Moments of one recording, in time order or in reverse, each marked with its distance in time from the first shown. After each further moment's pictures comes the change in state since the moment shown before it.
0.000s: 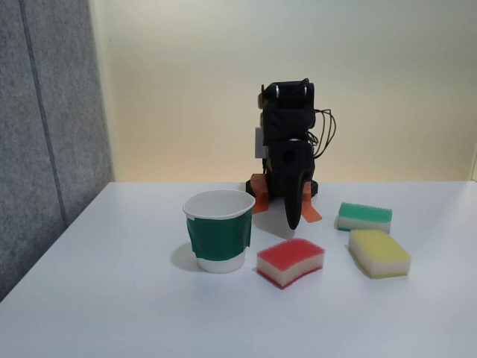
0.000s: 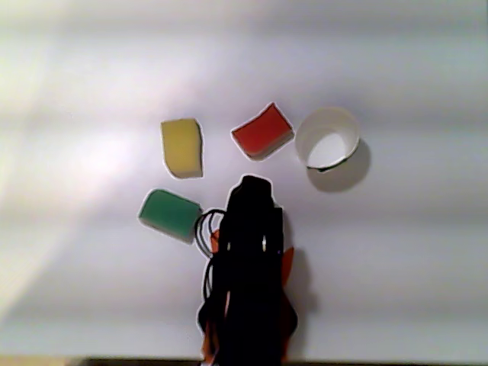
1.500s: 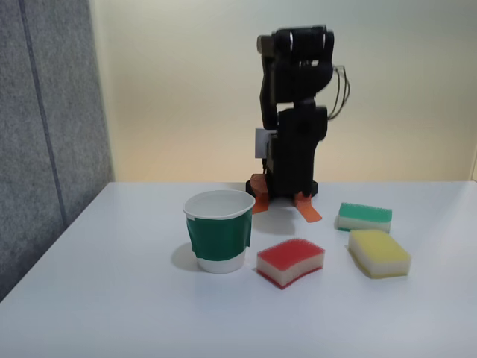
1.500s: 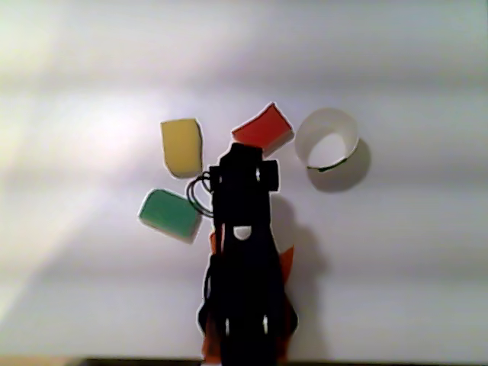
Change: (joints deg) arm -4.1 -51.3 -50.9 11.5 -0.4
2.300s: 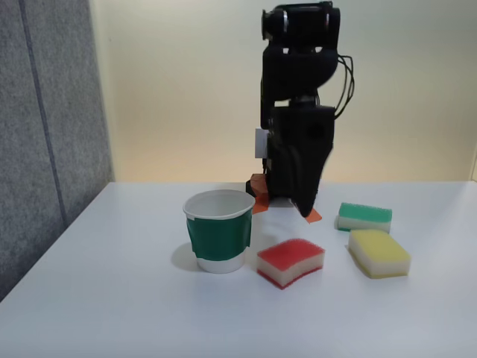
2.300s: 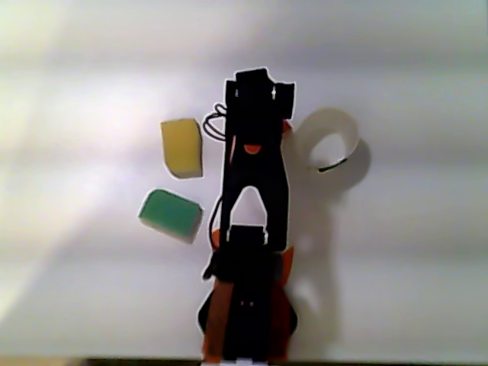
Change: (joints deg) arm 5.6 -38.1 -33.9 -3.9 -28.5
